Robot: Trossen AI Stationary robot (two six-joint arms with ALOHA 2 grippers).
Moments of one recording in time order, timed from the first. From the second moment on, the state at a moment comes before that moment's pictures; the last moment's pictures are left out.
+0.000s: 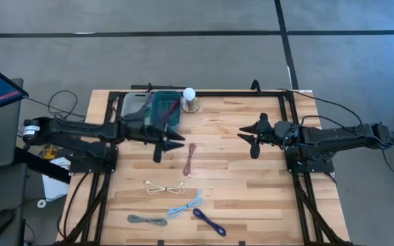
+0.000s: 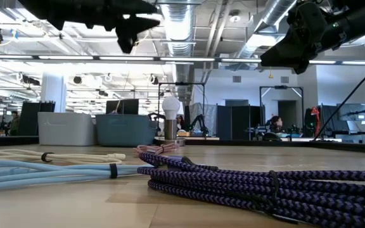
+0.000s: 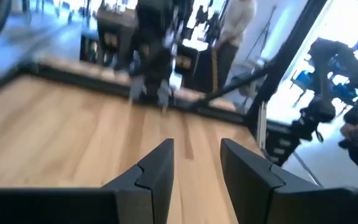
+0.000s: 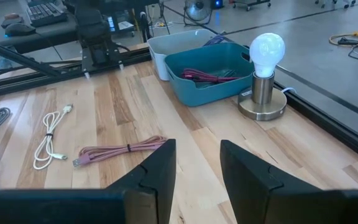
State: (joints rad) left arm 0.08 0.96 0.61 0.37 0.22 -0.22; right arm -0.03 0.74 0.39 0.05 0.29 0.18
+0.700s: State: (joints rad) left arm -0.01 1.25 0.70 0.31 -0.06 -0.61; right arm -0.03 0.74 0.39 0.05 0.29 0.17
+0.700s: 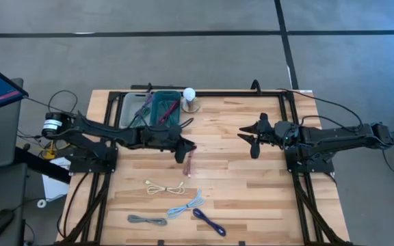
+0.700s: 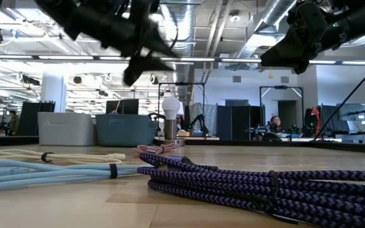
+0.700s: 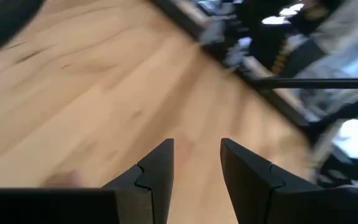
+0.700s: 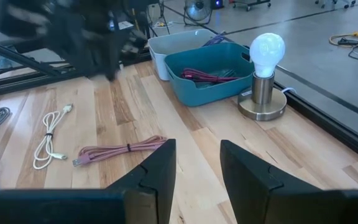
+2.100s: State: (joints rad) left arm 0.04 1.51 1.04 -0.13 0.02 -0.97; right arm -0.03 0.74 0.39 -0.08 0.29 0.18
